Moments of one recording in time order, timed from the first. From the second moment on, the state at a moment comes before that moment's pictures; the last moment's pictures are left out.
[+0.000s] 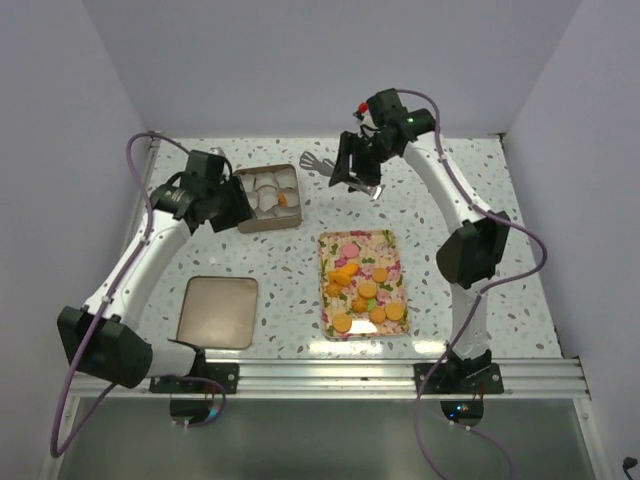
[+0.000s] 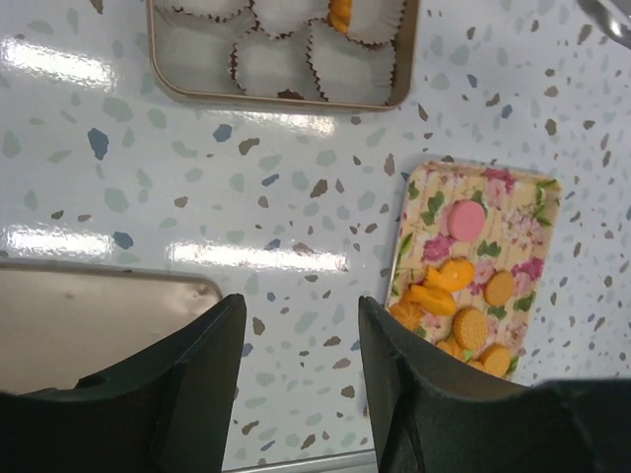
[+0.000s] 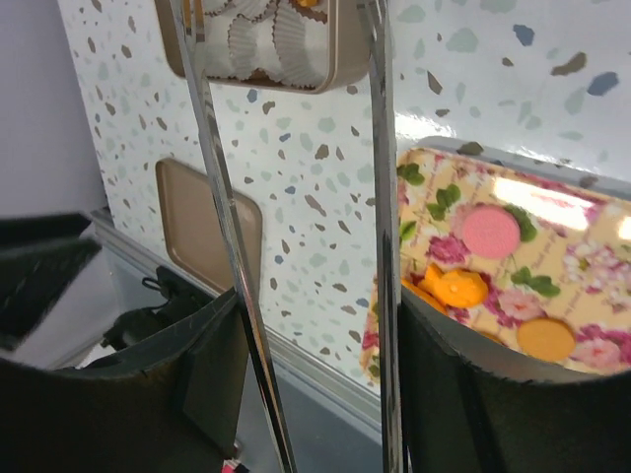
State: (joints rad) left arm -0.28 1.29 1.28 -0.86 0.02 -0.62; right arm 0.42 2.13 2.27 -1.18 -0.41 0.50
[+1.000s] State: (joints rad) left arm -0.11 1.86 1.38 -0.62 -0.07 -0.42; right arm 0.35 1.60 1.50 -1.29 -0.25 0.32
